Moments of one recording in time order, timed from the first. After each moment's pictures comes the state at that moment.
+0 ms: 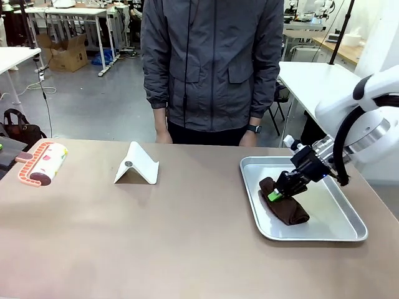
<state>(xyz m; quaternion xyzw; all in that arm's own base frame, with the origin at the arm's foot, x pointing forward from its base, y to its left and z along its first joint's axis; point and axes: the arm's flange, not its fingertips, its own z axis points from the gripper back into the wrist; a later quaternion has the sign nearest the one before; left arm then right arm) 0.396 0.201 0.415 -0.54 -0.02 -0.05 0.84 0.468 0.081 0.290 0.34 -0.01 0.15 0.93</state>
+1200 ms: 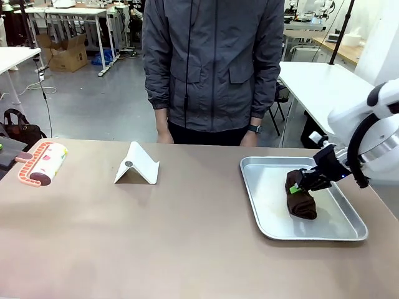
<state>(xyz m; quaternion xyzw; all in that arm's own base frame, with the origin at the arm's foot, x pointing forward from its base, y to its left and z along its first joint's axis) 0.396 0.201 0.415 -0.54 -0.02 -0.05 0.84 0.466 0.015 0.293 0.27 -0.11 0.01 0.96</state>
